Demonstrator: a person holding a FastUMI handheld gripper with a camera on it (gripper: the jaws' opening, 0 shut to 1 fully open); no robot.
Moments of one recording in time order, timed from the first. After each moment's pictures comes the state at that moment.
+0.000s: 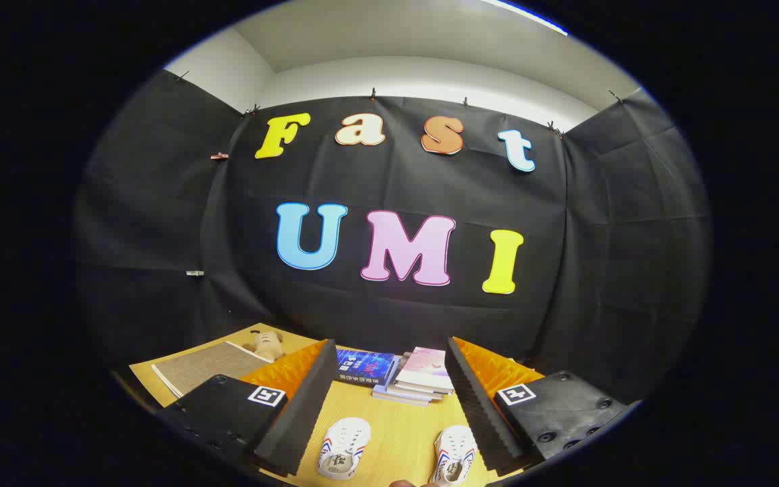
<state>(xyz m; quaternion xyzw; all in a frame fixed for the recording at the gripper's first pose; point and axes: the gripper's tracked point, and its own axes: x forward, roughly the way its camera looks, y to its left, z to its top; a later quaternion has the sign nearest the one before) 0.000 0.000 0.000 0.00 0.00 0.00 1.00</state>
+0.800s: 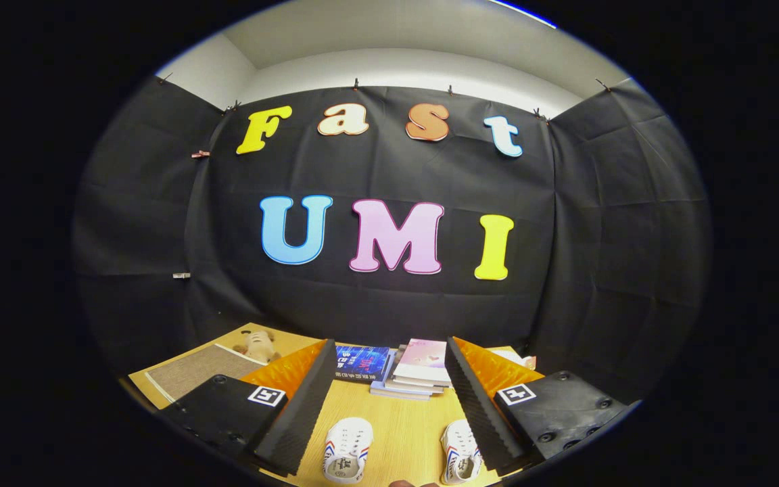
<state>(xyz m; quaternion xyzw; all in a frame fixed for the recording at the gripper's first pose) 0.022 -0.002 -0.022 0.02 0.02 -0.03 1.00</state>
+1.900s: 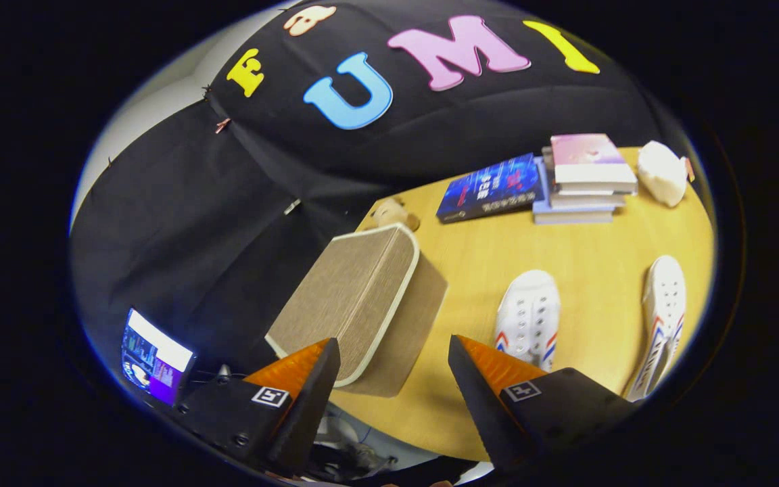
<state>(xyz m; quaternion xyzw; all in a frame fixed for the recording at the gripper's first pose) 0.002 0.176 -0.201 0.28 0.37 0.28 0.84</state>
